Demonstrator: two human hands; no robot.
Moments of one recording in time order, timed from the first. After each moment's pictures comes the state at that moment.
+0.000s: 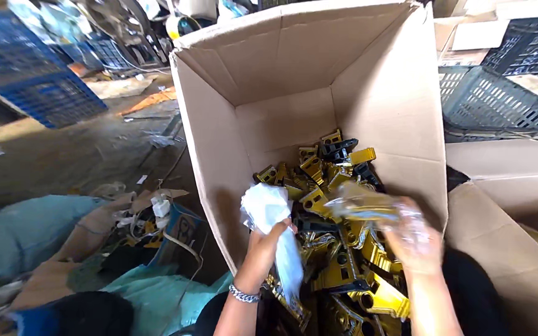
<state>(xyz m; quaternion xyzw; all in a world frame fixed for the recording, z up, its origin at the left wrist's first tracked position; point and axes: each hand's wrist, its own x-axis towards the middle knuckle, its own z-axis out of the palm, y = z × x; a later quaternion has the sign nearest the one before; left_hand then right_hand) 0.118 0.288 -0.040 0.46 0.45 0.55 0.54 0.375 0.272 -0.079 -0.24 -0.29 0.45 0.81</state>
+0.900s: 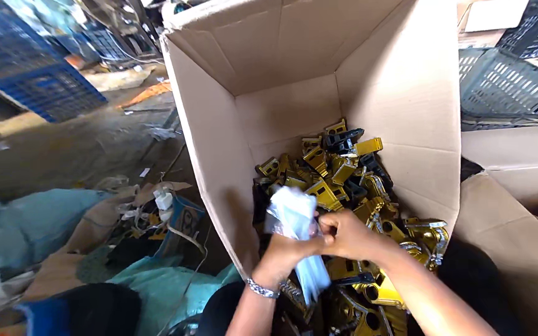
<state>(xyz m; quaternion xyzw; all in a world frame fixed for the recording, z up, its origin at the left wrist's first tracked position) 0.135 0.279 -0.044 0.49 0.38 0.48 0.62 0.308 0.293 -0.038 -0.42 -0.74 0.40 0.33</state>
